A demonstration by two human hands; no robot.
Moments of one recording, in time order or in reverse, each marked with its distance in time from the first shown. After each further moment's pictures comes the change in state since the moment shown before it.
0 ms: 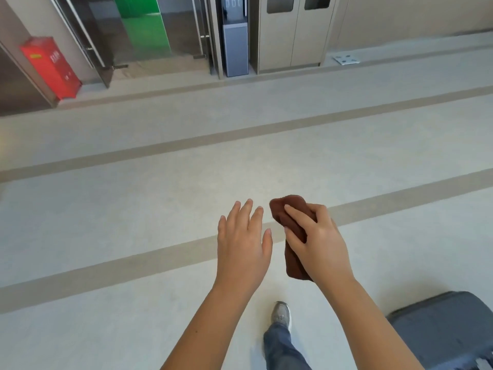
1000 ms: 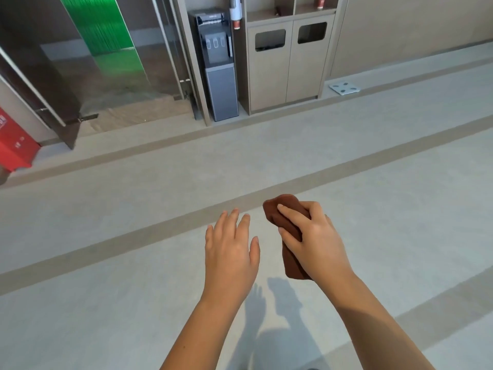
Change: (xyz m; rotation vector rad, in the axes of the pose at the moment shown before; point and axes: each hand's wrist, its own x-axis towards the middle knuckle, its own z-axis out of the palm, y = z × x) left_hand 0.664 -0.202 0.126 0.019 -0.083 0.025; right_hand 0.689 -0.026 0.145 -0.005 0.013 0.006
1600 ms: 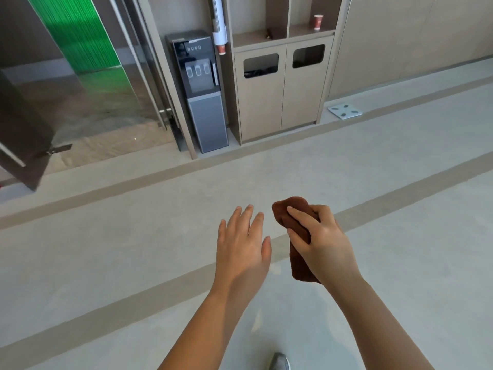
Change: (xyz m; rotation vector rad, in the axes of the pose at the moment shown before) left_hand 0.445 0.013 0.134 0.030 -0.100 0.095; right_hand 0.430 0.125 0.025 0.019 0.103 0.045
